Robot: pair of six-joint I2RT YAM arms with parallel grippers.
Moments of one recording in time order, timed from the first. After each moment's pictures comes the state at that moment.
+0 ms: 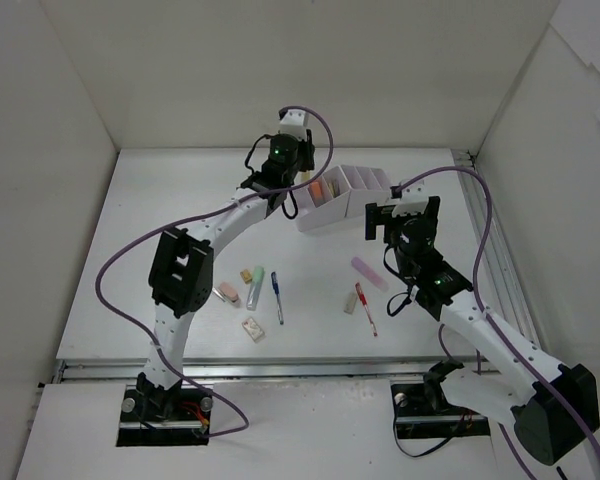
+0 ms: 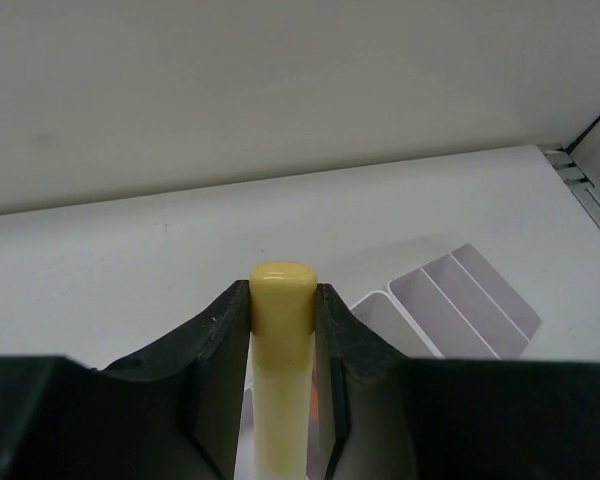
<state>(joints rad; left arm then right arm) -0.56 2.12 1.86 0.13 -0.20 -0.23 0.49 1.02 0.71 0.15 0.46 -0.03</state>
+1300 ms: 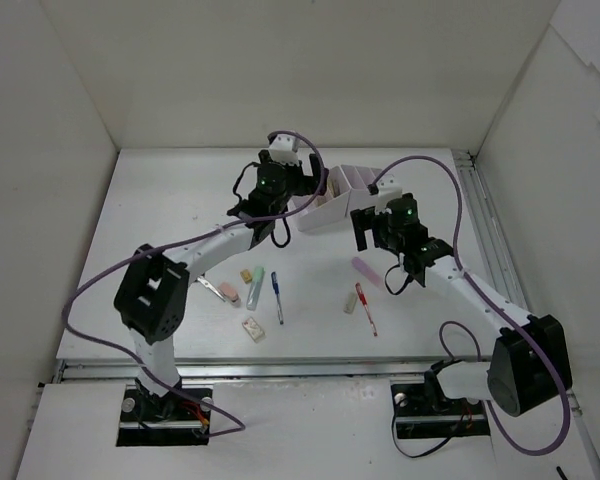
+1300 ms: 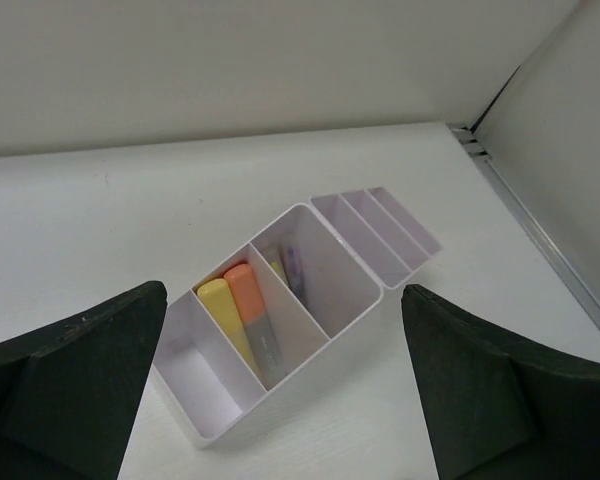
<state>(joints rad) -0.62 1.90 1.42 0.39 -0.15 -0.32 0.38 1.27 0.84 -0.08 0.16 -0.03</state>
